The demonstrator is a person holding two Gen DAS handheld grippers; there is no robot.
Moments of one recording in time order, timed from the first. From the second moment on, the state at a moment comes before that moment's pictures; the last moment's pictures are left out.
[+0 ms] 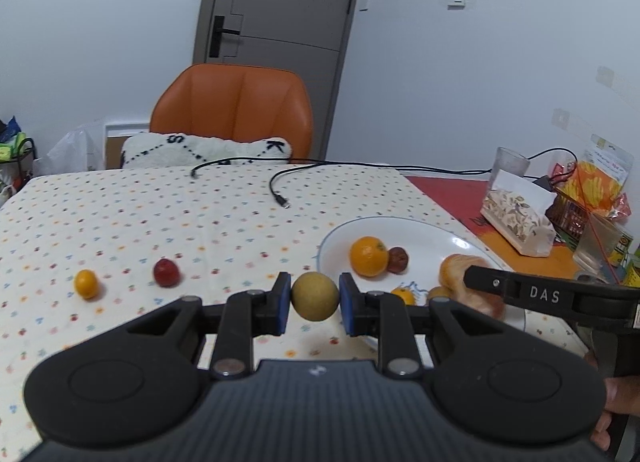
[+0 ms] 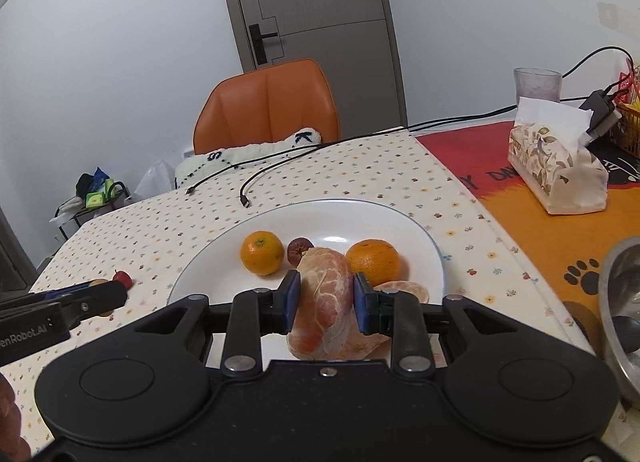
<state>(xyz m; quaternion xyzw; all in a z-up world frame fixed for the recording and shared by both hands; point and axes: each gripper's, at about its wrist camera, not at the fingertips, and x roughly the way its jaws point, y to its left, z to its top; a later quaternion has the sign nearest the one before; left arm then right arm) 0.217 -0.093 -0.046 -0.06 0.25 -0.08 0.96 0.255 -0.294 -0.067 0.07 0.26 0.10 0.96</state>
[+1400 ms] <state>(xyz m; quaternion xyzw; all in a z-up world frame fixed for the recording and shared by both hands) 0.180 -0.035 -0.034 -0.06 0.25 0.00 0.97 0.225 -0.251 -0.059 0.09 0.24 0.16 0.95</state>
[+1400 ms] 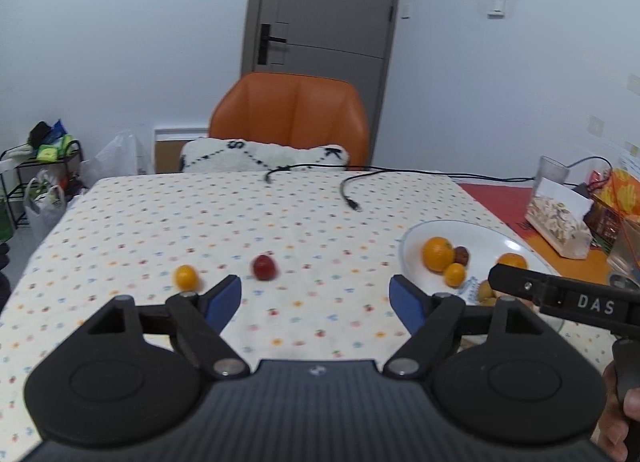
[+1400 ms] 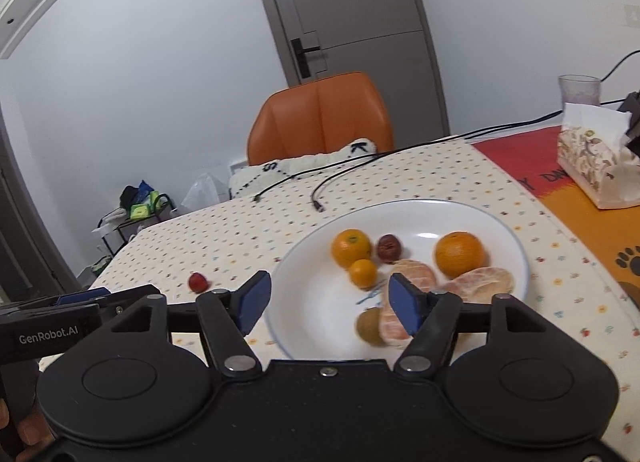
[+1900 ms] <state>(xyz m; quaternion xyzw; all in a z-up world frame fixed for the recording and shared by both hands) 0.160 0.019 -0.031 -0.08 0.24 0.04 0.97 0.222 -0.202 -0.056 0.07 0.24 0.21 0.95</state>
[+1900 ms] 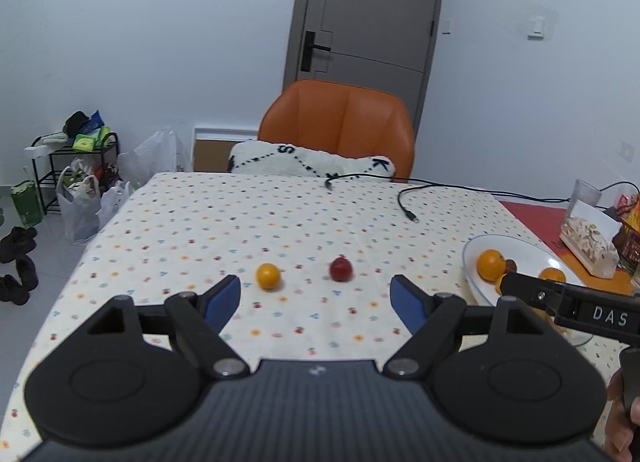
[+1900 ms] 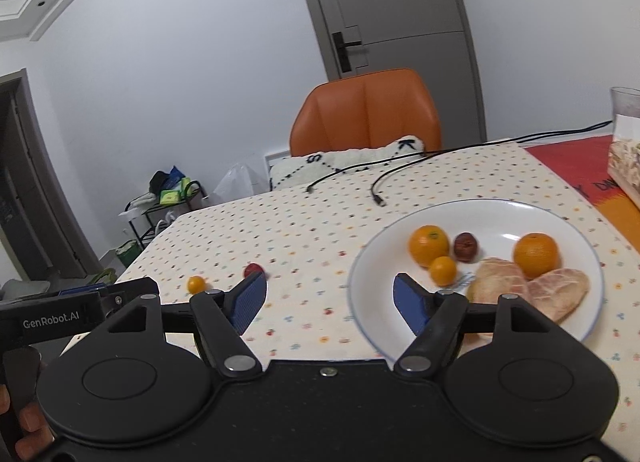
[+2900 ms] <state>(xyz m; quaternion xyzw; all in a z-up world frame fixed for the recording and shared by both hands) 0.196 0.064 -0.062 -0.12 0.26 0.06 0.96 0.258 -0.117 -0.074 0.02 0.28 0.26 0.92</state>
